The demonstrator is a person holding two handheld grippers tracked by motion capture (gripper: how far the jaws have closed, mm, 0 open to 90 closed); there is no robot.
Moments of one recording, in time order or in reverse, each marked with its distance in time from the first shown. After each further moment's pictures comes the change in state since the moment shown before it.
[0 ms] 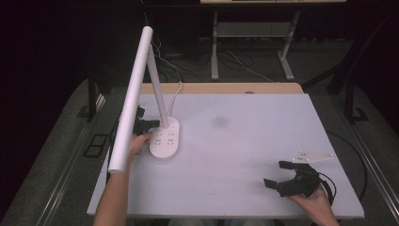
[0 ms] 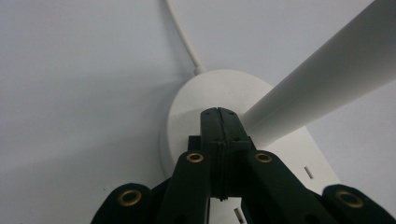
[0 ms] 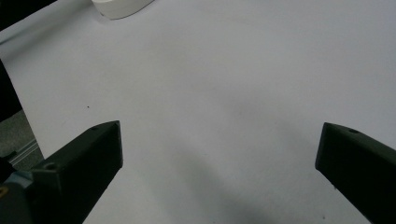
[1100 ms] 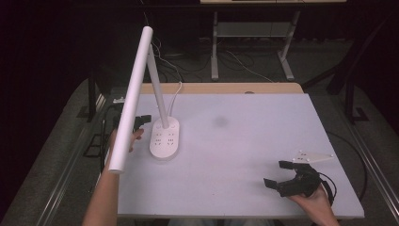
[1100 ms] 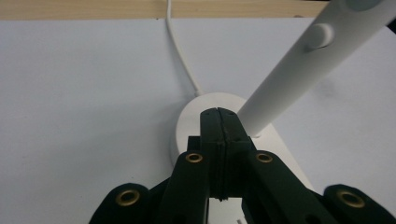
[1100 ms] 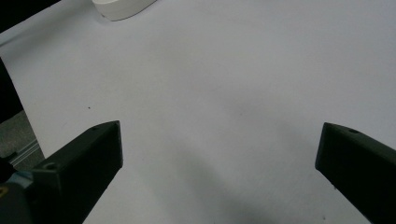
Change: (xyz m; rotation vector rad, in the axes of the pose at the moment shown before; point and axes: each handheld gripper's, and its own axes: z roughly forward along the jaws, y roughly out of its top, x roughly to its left) left arm -0.010 0.006 -0.050 -0.098 0.029 0.016; right arm 0.000 0.000 -0.001 -0.003 0.003 0.002
